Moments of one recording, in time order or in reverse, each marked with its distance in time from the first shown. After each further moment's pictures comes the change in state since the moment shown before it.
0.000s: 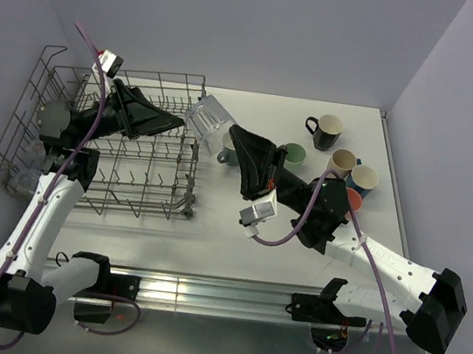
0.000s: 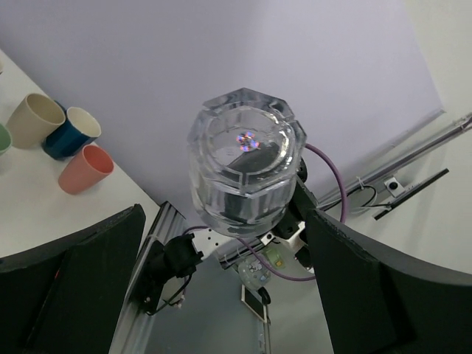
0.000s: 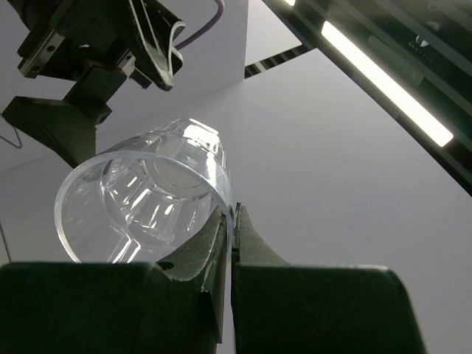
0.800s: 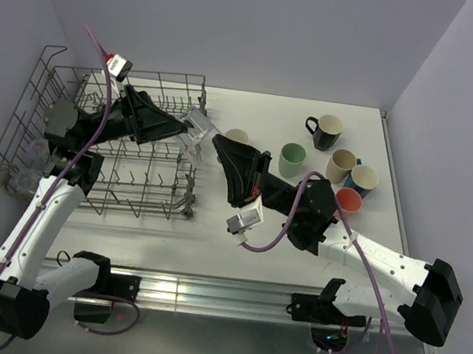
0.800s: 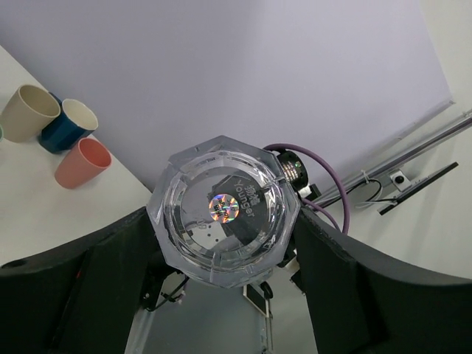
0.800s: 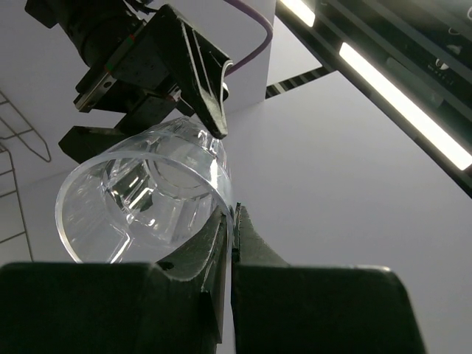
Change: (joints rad) left arm -0.092 -0.033 0.019 -0.112 -0.057 0.091; right arm 0.073 0.051 0.000 -0.008 0.001 -0.050
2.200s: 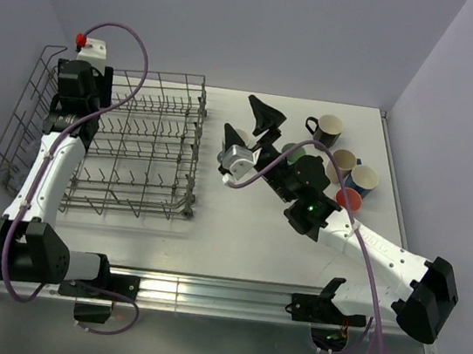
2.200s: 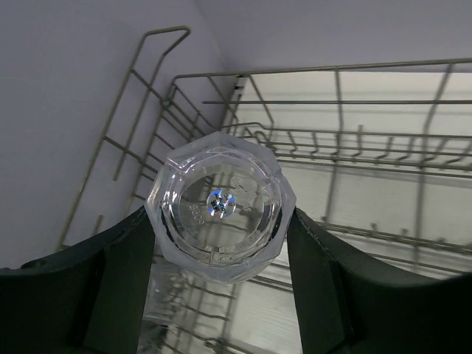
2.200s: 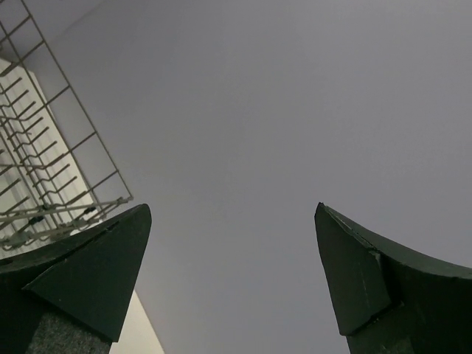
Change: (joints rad) left arm 0.194 0.302 0.256 -0.686 -1.364 1.510; right arm -0.095 0.050 0.122 -0.320 0.394 0.212
